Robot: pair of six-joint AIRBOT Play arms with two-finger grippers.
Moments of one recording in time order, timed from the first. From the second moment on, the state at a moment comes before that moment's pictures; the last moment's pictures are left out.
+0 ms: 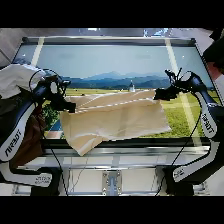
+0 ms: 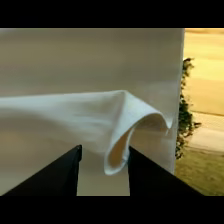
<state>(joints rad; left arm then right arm) -0.11 -1.51 1.16 1.52 -1.15 -1.43 -0.14 -1.73 1.47 -1.19 1.25 1.26</state>
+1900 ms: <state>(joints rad) -0.16 -0.66 0.12 0.74 -0.91 -1.76 -0.33 -1.37 1.70 -1.27 1.66 1.37</state>
